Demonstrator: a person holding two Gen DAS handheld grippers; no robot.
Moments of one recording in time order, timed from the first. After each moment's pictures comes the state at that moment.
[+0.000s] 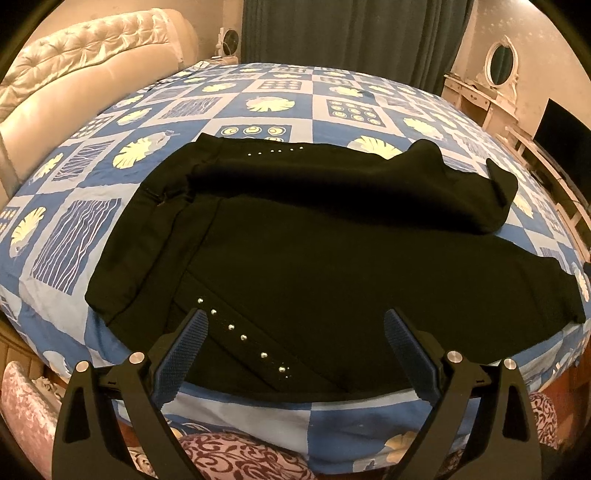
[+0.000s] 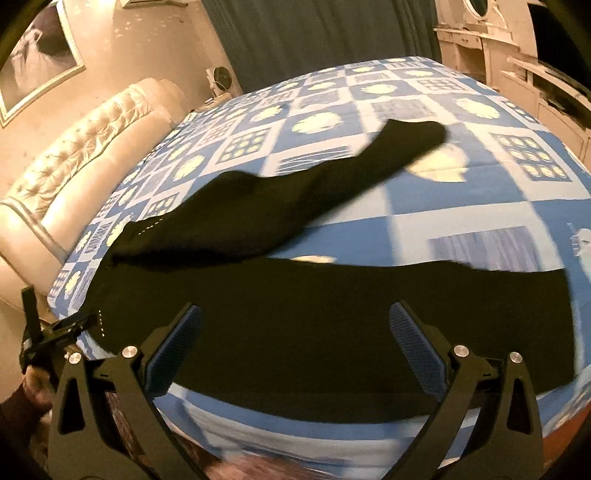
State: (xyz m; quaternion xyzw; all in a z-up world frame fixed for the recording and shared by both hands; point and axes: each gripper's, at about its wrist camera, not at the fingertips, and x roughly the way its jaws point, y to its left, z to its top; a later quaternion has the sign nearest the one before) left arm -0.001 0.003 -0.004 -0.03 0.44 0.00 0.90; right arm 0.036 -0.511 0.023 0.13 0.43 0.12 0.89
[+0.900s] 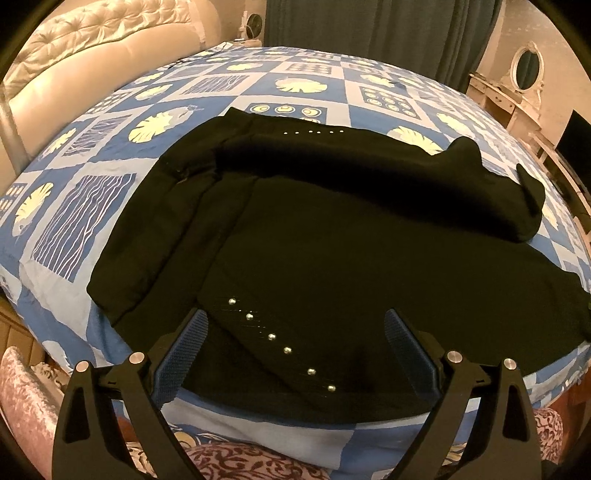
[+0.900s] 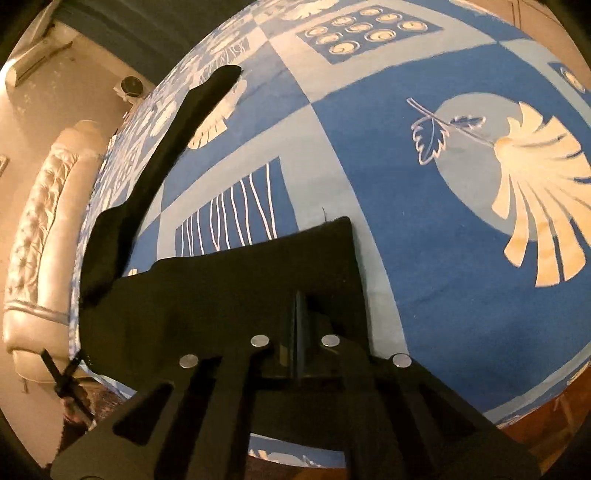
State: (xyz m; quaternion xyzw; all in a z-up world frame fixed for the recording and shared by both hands) left arm 0.016 0.033 -0.027 -0.07 0.44 0.03 0.89; right arm 0.059 -0.747 -0.069 0.27 0.54 0.04 0.80
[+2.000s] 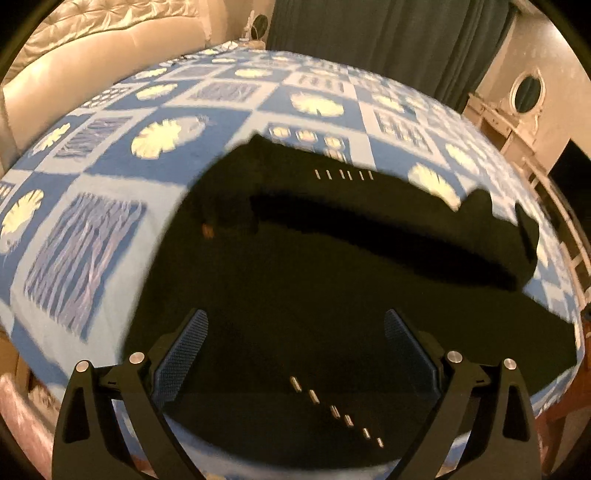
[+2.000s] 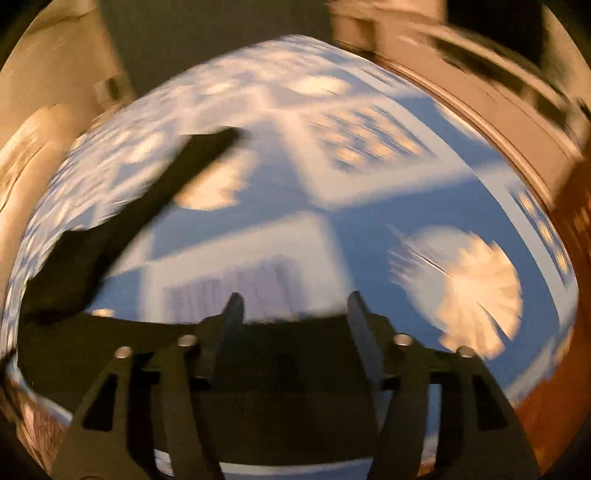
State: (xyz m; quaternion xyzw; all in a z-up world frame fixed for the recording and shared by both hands) left arm 0.064 0.103 -0.006 -0.12 0.44 0.01 0.89; right arm 0.090 -0.681 0.017 0.11 0.47 -0.04 0.87
